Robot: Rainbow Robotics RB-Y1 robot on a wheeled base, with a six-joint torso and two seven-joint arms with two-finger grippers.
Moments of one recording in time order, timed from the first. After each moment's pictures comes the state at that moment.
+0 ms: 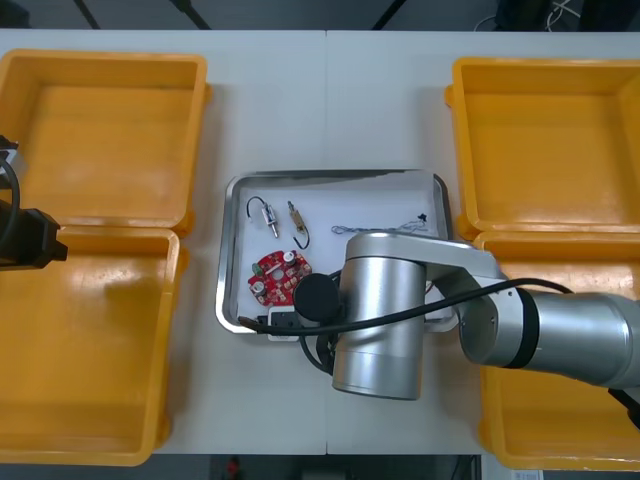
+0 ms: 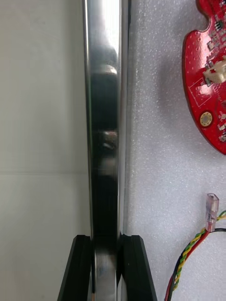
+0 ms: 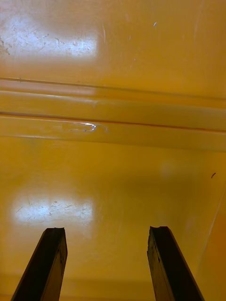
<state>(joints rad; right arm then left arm) -0.84 -0.51 1.13 -1.99 -0.52 1.64 1.68 -0.18 1.07 0.03 -2.06 0.96 1.56 -1.02</state>
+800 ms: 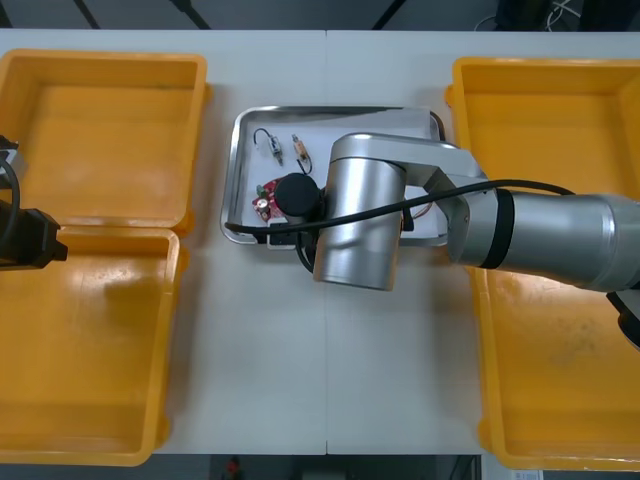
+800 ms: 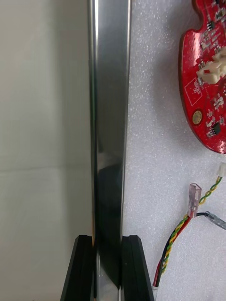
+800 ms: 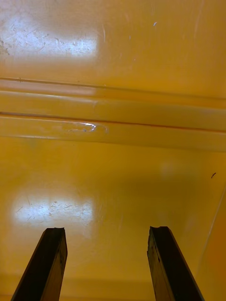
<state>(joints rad) -1.13 -0.52 1.16 -1.73 -0.60 1.50 1.71 -0.18 1.07 0.03 -2.06 0.96 1.56 -1.02</state>
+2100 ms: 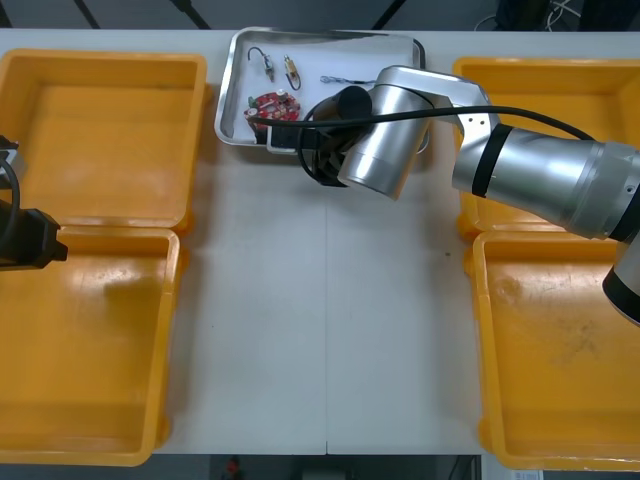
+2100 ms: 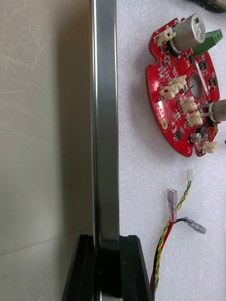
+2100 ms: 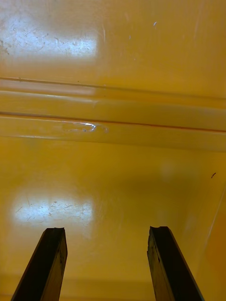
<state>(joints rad) -1.25 -0.48 1.16 -1.21 -0.61 0.81 1.87 -0.18 1.07 0.03 -2.06 0.96 1.56 -1.02</state>
